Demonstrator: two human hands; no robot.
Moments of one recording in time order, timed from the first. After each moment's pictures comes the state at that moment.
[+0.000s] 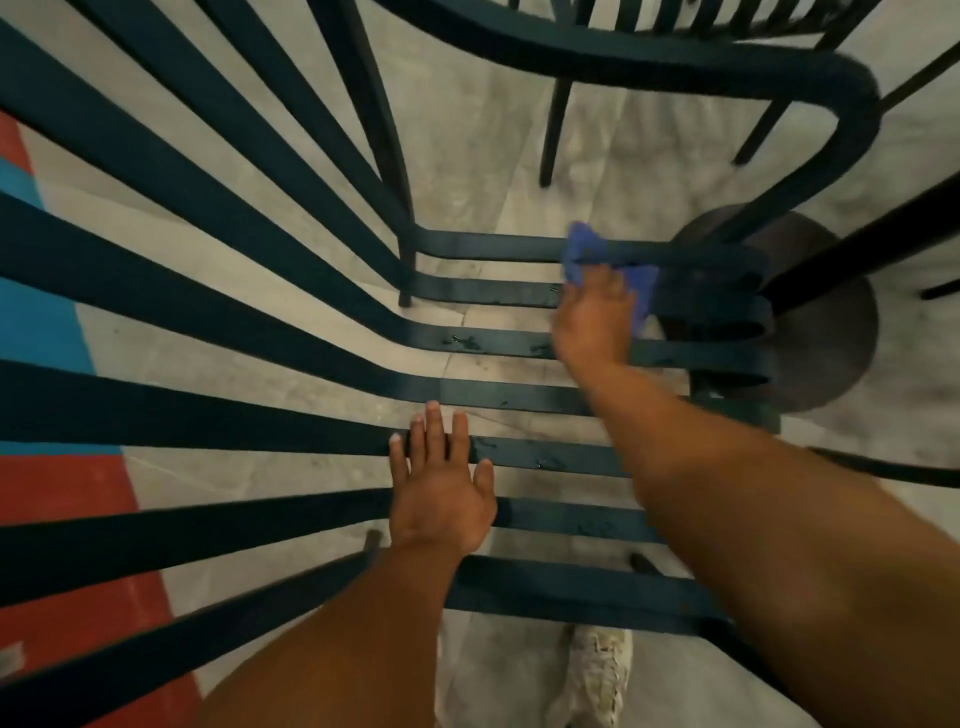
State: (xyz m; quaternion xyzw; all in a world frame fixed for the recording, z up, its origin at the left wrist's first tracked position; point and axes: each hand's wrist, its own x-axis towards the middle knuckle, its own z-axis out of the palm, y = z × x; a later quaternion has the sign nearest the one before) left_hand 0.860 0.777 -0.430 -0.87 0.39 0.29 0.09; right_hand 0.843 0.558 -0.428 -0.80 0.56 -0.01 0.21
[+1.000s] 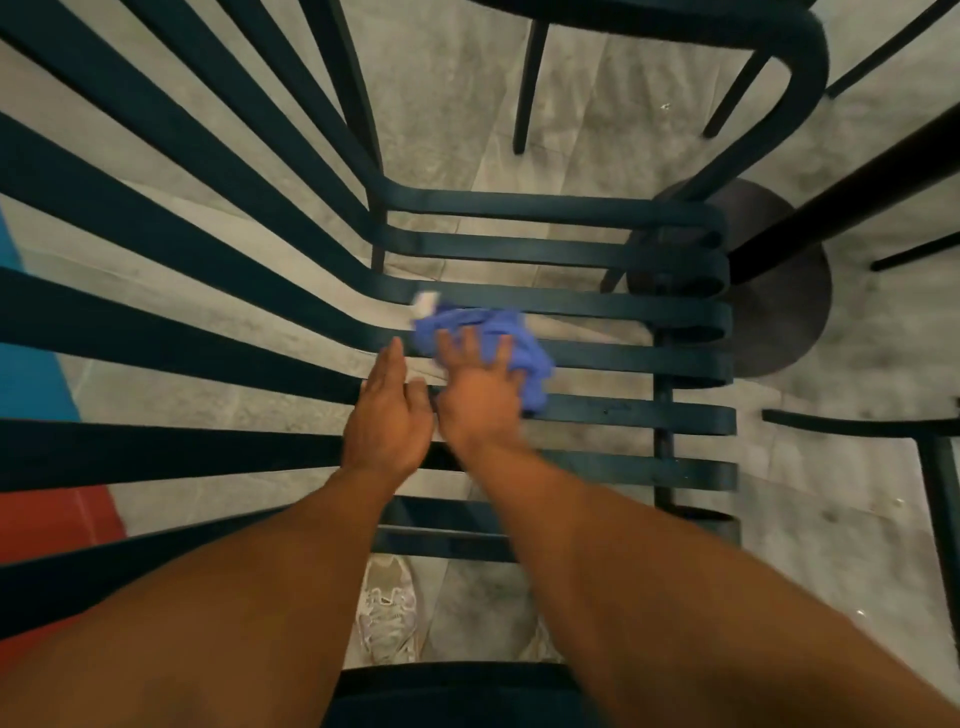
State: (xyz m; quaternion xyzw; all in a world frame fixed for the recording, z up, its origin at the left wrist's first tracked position) left_hand 0.879 0.778 -0.401 -0.89 0.19 0.34 -0.22; right_hand 0.822 0.699 -0.422 -0.87 0.41 0.15 0.22
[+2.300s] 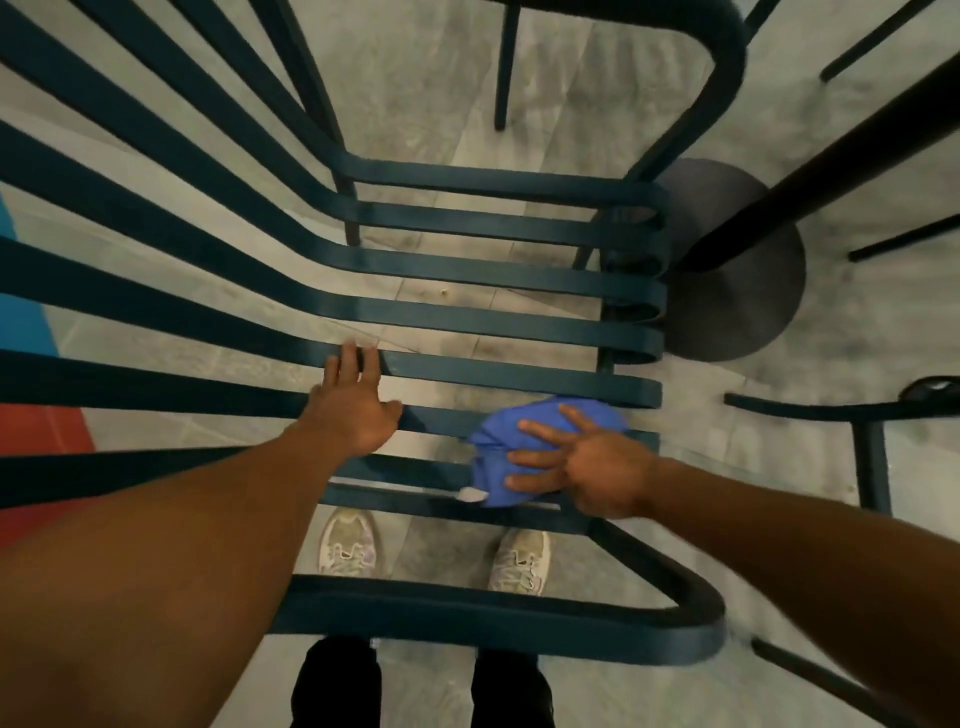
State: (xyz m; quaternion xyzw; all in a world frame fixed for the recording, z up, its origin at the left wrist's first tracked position) left_hand 0.852 0.778 -0.412 -0.84 0.35 0.40 0.09; right_hand 0.607 0.609 -0.390 -0.92 -0.09 0.36 0.15
